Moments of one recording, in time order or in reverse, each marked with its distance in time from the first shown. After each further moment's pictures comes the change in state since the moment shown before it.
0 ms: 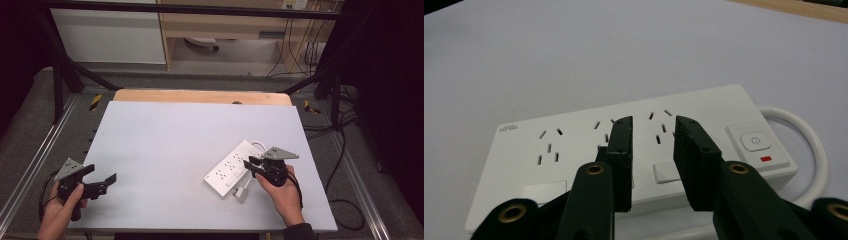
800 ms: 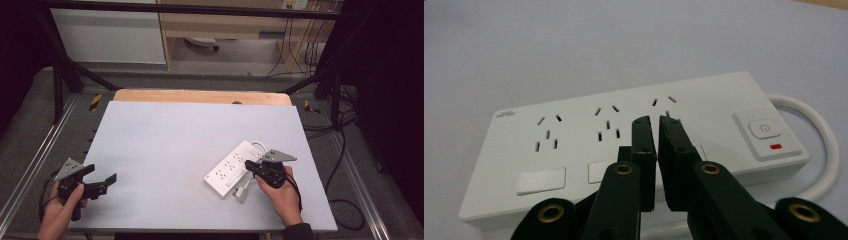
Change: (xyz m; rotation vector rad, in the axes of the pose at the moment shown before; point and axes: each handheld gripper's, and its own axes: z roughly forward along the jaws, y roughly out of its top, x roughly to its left) left arm -0.001 0.000 0.000 0.000 0.001 0.005; right arm 0.001 -0.008 0.004 0.019 0.002 -0.013
